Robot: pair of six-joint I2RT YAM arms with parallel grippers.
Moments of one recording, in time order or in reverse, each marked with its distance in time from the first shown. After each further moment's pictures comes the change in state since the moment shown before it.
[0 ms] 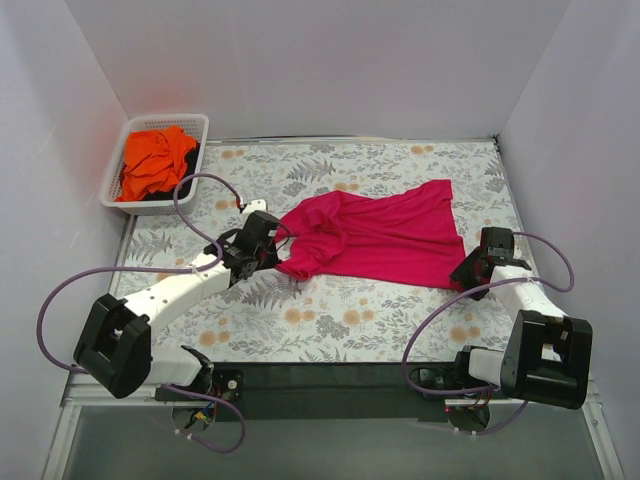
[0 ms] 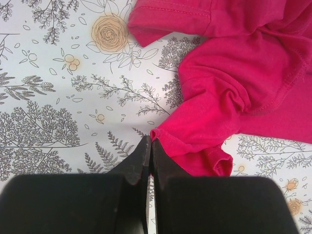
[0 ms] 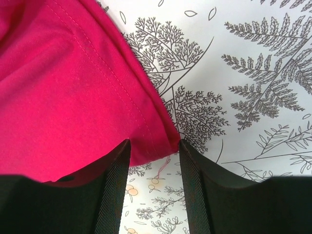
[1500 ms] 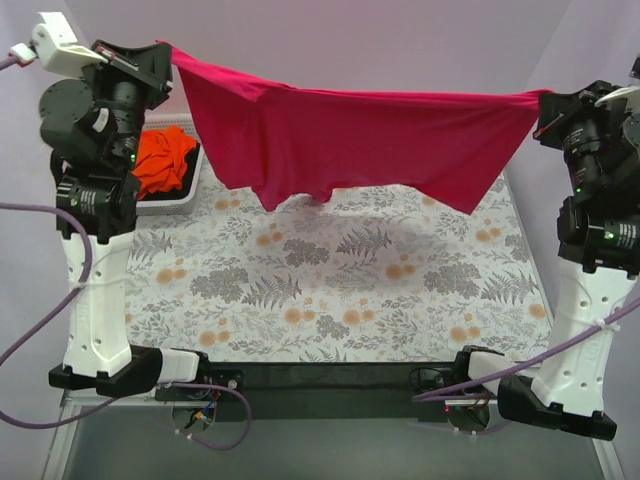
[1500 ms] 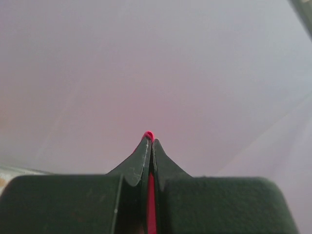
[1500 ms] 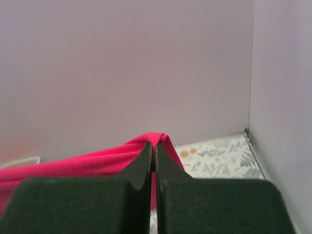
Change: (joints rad) left arm 0.451 0.016 1.189 -0.029 0.213 -0.037; right arm -0.011 -0.101 1.208 -0.081 -0.165 -0.299
